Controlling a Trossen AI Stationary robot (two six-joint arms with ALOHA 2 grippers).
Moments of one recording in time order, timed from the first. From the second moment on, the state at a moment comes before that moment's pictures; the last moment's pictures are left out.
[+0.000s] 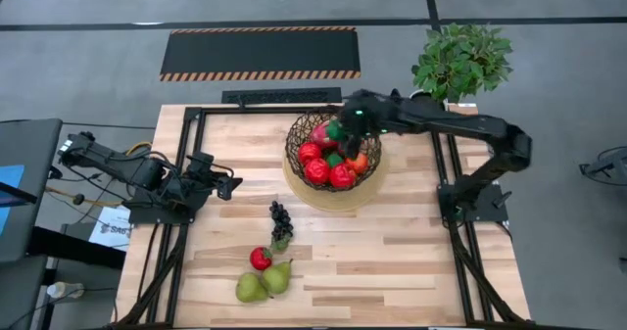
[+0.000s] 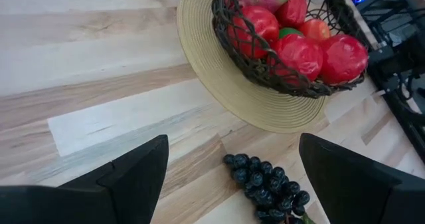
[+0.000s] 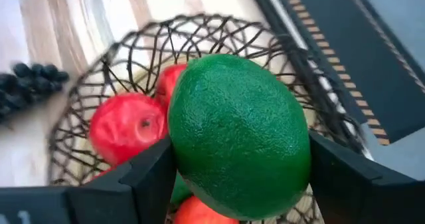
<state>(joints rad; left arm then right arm) -0.37 0.72 0.71 -0.93 -0.67 -1.42 -0.34 1.55 1.39 -0.68 0.09 -0.03</state>
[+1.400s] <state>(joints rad) -0.37 0.72 0.71 -0.94 -0.66 -1.43 -0.28 1.79 1.71 -0.81 0.01 -0.06</state>
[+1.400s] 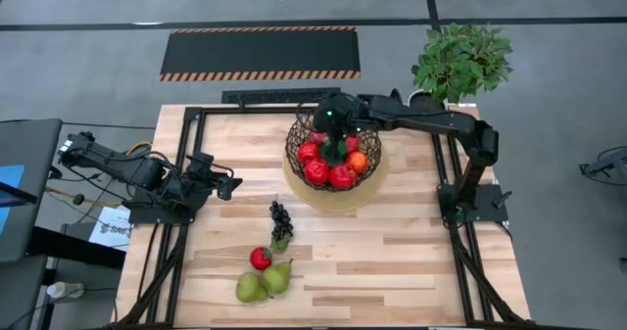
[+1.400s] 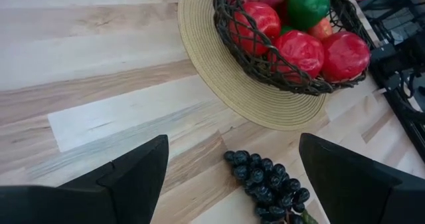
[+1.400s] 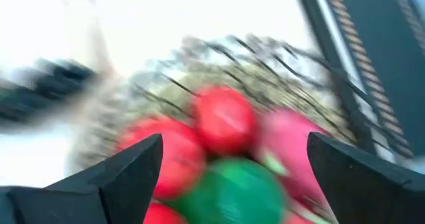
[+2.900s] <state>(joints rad) -0.37 0.72 0.71 -0.93 -0.61 -1.34 0.39 2.31 1.77 -0.01 -0.13 -0.06</state>
